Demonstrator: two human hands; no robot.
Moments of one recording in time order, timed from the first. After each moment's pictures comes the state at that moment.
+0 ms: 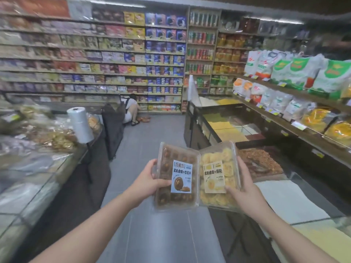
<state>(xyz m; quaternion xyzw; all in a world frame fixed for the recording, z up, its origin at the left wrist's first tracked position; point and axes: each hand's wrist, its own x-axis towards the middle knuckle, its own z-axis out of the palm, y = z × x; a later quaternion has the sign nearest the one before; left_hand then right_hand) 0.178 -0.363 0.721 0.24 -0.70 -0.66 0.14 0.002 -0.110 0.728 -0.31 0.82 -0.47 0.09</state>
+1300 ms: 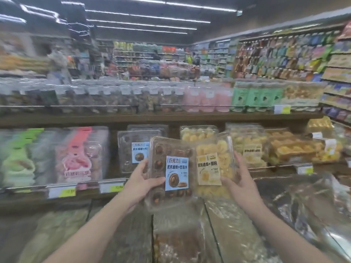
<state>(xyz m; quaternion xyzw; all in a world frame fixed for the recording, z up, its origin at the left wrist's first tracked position) 1.004 -0.635 0.731 0.60 -0.31 -0.36 0.64 0.751 -0.814 0.742 -0.76 0.35 -0.35 0.42</state>
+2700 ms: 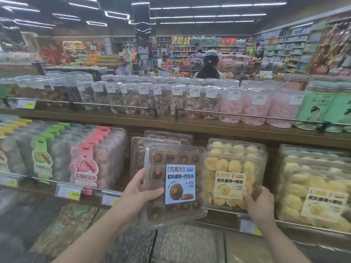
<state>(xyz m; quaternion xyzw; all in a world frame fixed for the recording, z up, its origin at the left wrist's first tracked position) 1.041 -0.710 0.726 0.60 -0.19 -0.29 0.72 0.896 -1.045 0.617 -0.75 0.46 -0.27 0.40</state>
